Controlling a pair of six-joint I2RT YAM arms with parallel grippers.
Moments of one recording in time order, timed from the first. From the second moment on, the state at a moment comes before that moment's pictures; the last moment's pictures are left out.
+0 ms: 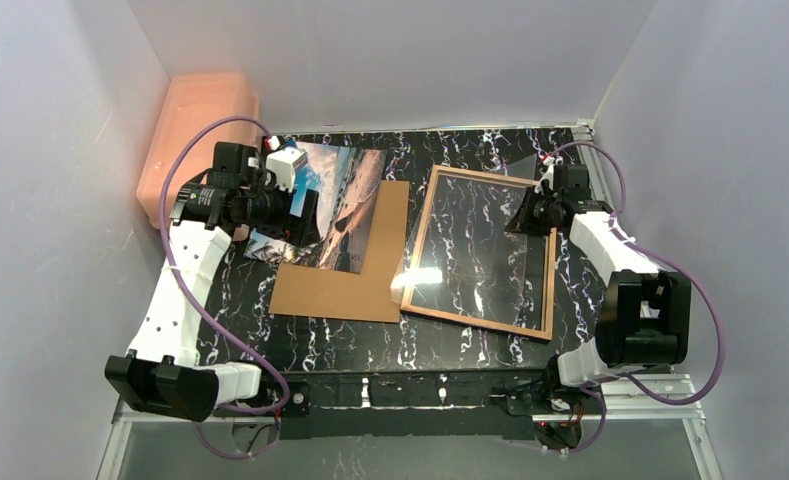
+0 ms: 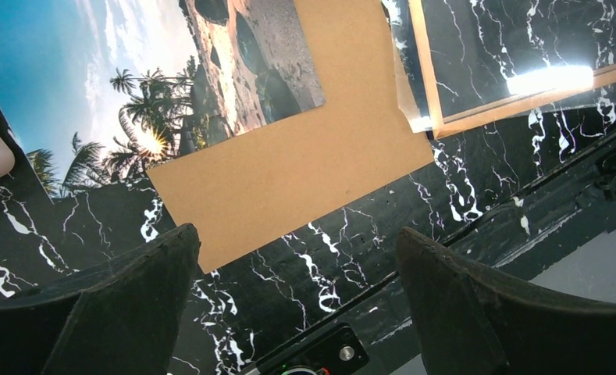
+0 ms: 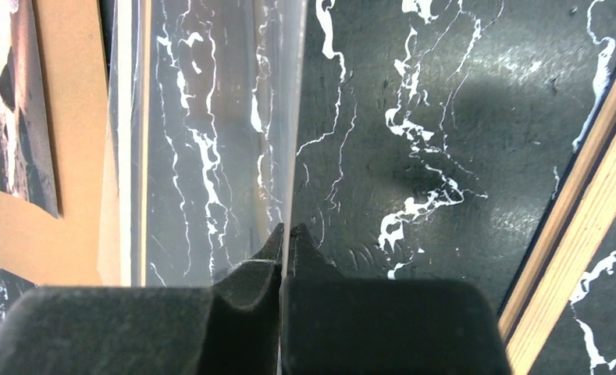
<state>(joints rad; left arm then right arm) -0.17 1.25 1.45 -1.14 0.36 0.17 0.03 1.47 0.99 -0.40 -0.35 0.29</state>
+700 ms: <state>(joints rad) -0.17 1.26 1.45 -1.17 0.41 0.19 0.03 1.65 1.16 -0.50 -0.27 0.13</state>
